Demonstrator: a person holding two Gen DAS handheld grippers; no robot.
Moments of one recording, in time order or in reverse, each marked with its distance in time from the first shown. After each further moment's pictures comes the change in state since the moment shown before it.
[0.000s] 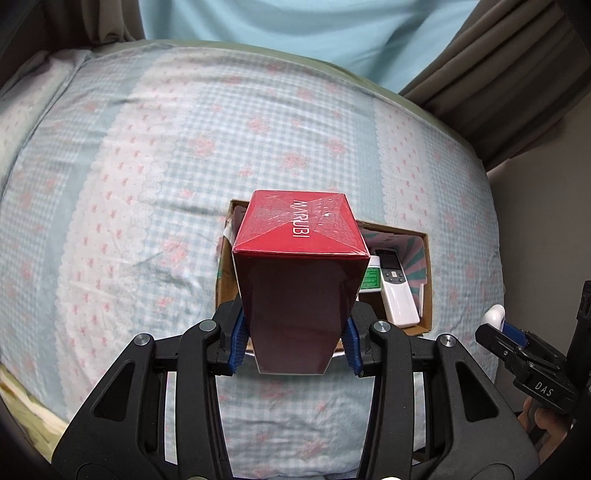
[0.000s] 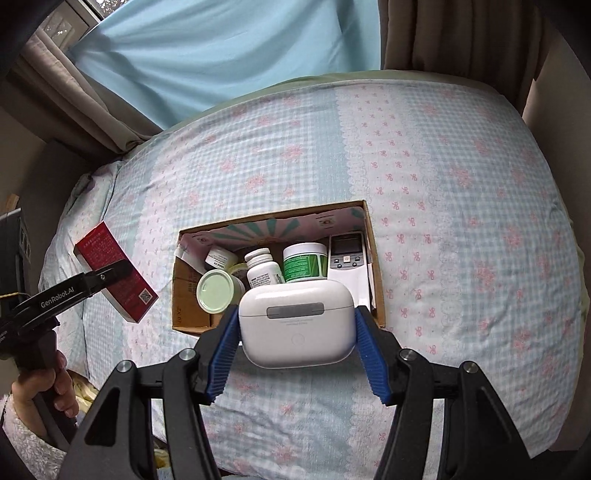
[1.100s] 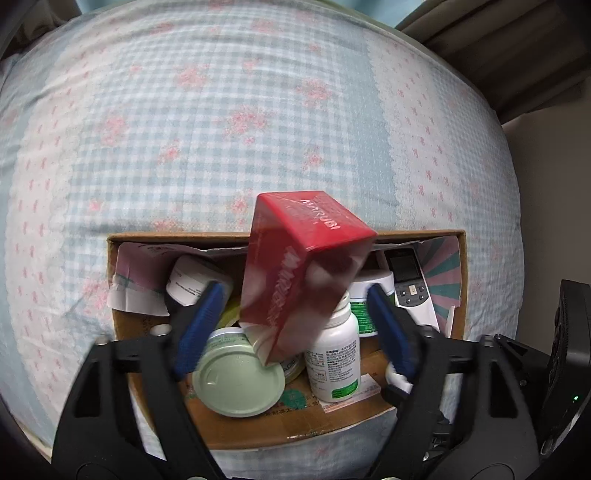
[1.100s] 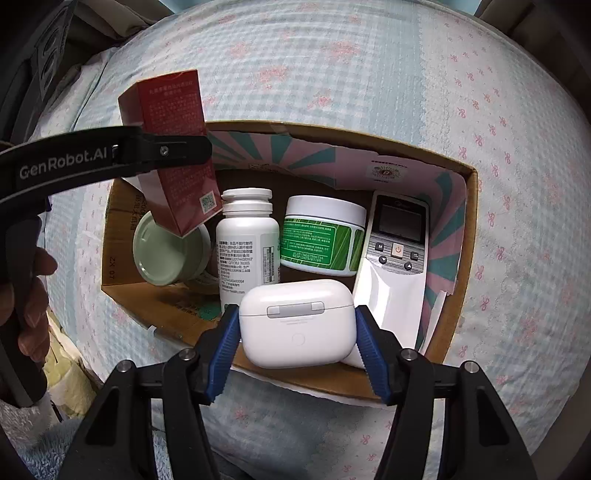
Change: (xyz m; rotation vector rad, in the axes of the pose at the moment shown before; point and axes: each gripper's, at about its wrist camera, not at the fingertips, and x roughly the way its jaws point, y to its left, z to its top) left arm 0.151 -0.052 0.048 0.100 0.203 -0.020; right arm 0.152 0.009 0.023 -0.230 0.340 -0.025
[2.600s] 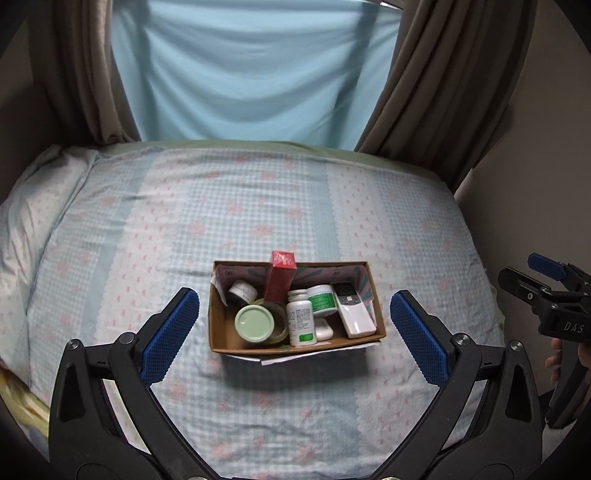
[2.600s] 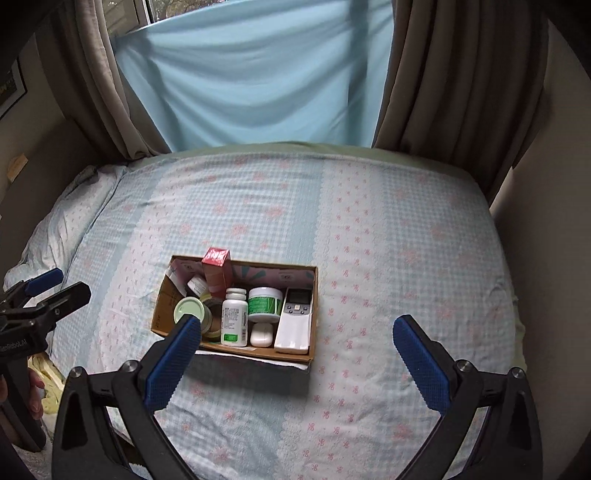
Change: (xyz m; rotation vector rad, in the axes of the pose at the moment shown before) left arm -0.283 -0.083 -0.159 0.092 -0.525 0.107; right arm -0.278 -0.010 -0.135 0.083 -0.610 -0.196
